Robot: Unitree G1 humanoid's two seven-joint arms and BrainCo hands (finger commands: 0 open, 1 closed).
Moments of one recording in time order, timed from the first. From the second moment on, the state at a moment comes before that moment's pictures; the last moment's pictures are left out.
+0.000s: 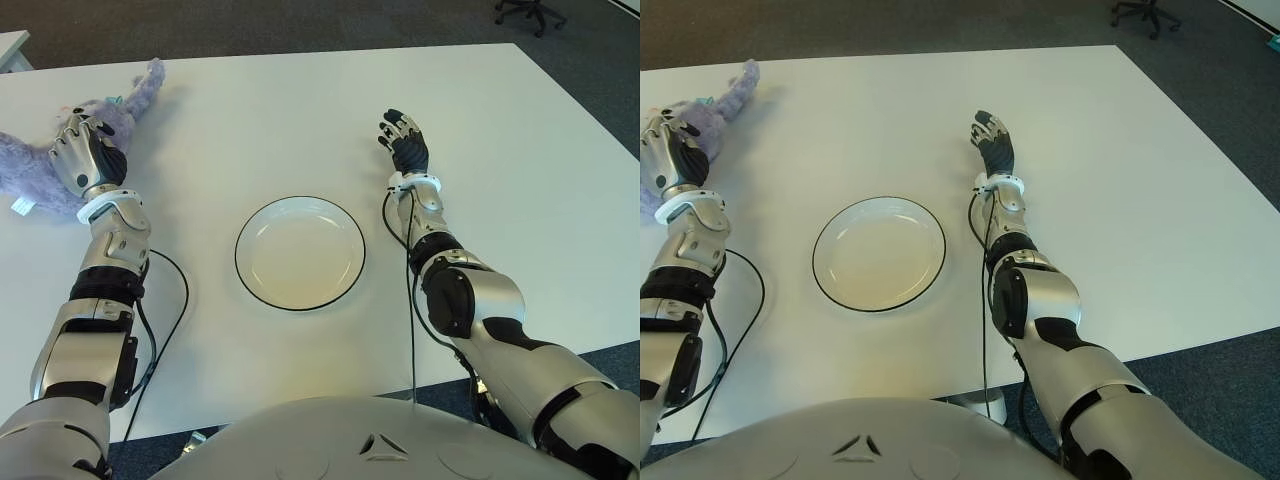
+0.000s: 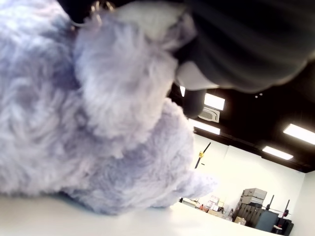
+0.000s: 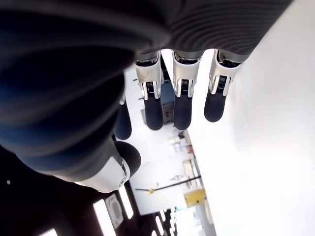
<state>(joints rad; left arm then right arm) -0.43 0.53 0.02 0.69 0.57 0.14 0.68 -0.87 -0.03 -0.34 1.28 0.12 -0.44 0.08</state>
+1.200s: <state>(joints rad) -0.49 0.52 0.01 0.75 0.55 0.08 0.67 -0.88 -0.03 -0.35 1.28 0.13 -0.44 0.10</state>
